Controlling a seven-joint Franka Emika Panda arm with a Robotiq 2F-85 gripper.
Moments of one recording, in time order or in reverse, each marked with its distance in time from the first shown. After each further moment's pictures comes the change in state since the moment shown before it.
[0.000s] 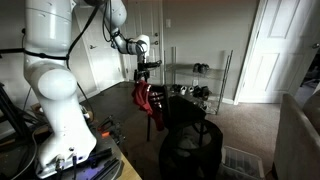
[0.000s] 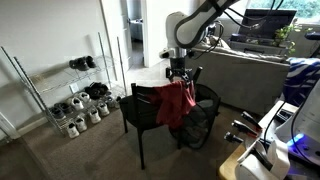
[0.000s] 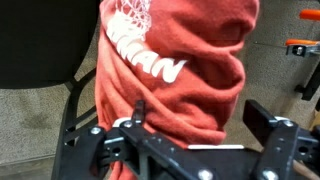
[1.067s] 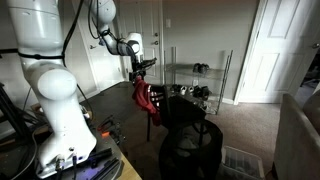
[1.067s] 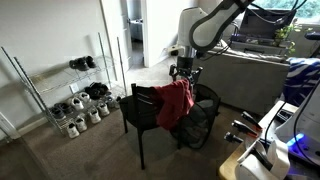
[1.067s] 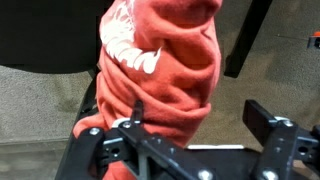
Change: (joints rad) arm -0.006 -0.173 0.028 -0.242 0.047 0.246 0.000
